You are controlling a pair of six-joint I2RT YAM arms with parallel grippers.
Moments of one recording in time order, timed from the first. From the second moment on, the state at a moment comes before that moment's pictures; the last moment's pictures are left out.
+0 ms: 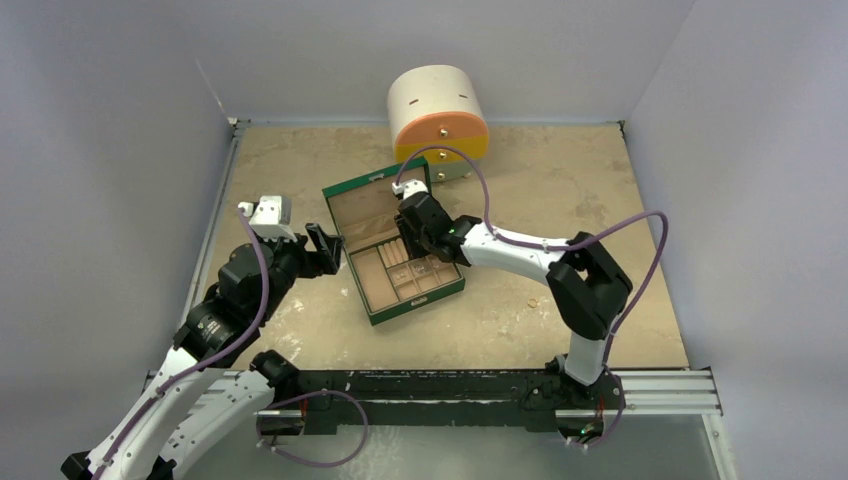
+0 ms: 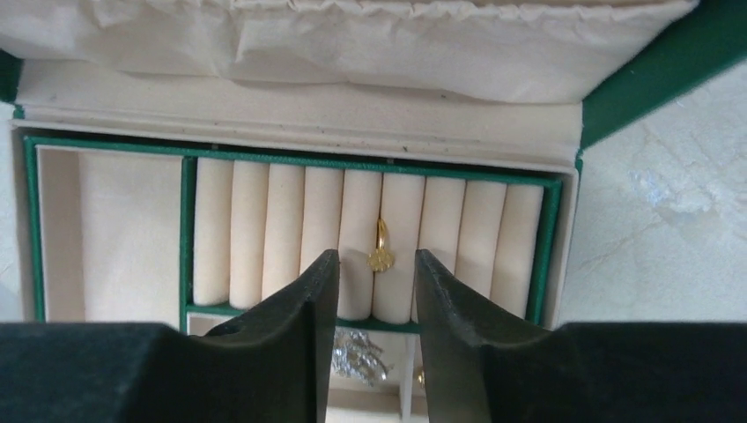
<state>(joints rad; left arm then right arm) -0.60 0.56 0.82 -0.52 -0.33 -0.40 0.87 1.85 1.29 -0.27 0.25 0.32</state>
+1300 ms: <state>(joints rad) -0.56 0.57 0.82 -0.52 -0.29 -0.40 0.69 0.96 0.58 -0.70 0.53 0.94</state>
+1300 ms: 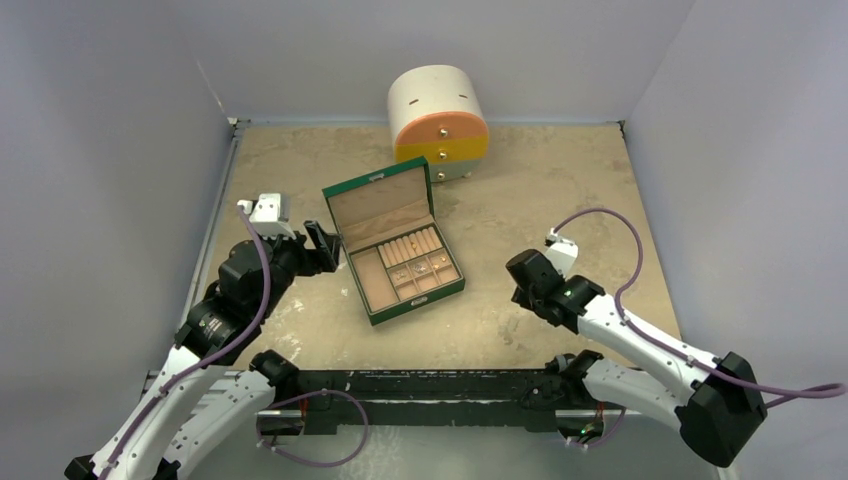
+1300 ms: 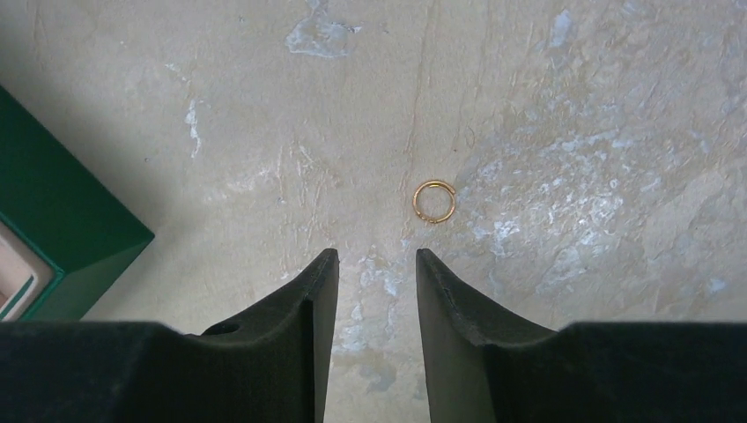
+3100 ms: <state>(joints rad) -0.56 0.58 0.82 -0.52 -0.29 -0.40 0.53 1.11 0.50 -0.68 0.51 1.37</state>
